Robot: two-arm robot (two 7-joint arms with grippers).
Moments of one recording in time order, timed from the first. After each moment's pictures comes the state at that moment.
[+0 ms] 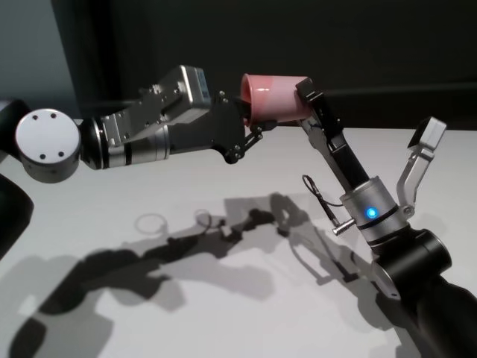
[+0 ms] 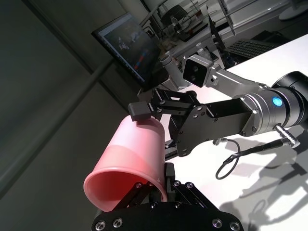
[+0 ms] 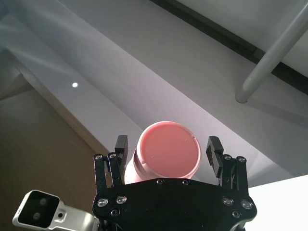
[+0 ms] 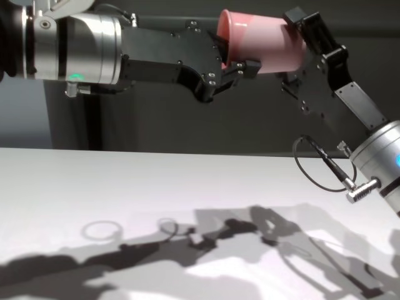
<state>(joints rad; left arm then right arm) -0.69 0.46 0.68 -1.32 -0.14 -0.19 -0.76 0.43 0.11 -0.34 -1.01 1.42 0.13 0.91</state>
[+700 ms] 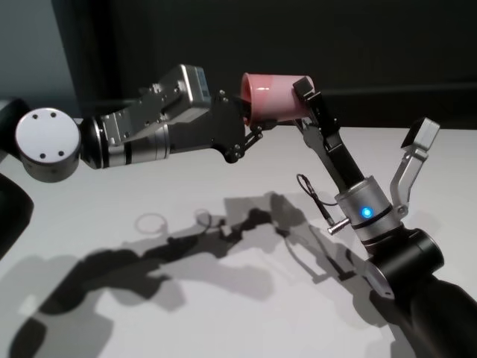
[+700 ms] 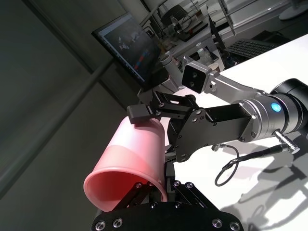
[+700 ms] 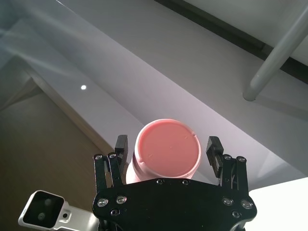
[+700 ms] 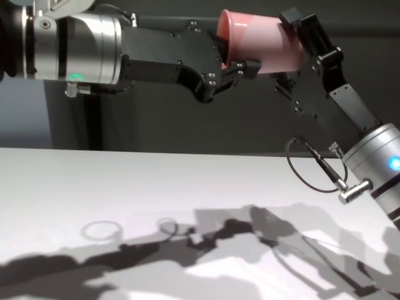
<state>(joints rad) -0.69 0.46 0.68 -1.32 -0.14 -0.19 -0.76 0.46 0.10 -0.37 -0.96 1.45 0.13 0.95</state>
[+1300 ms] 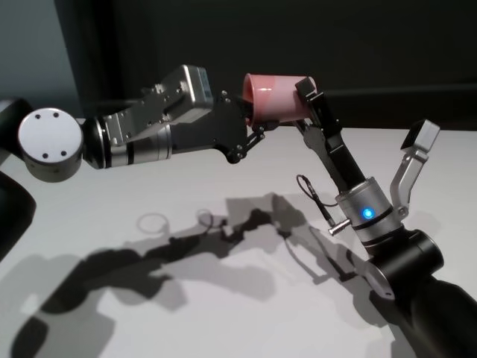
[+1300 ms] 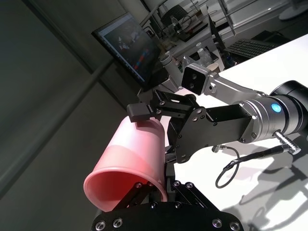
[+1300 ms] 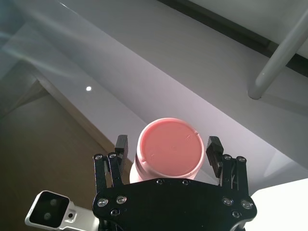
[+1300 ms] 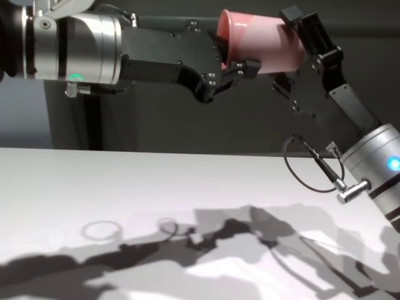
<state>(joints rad) -0.69 0.46 0.68 -1.32 -0.14 -0.19 -0.76 0.47 0.10 -0.39 -0.94 1.49 0.14 0.97</state>
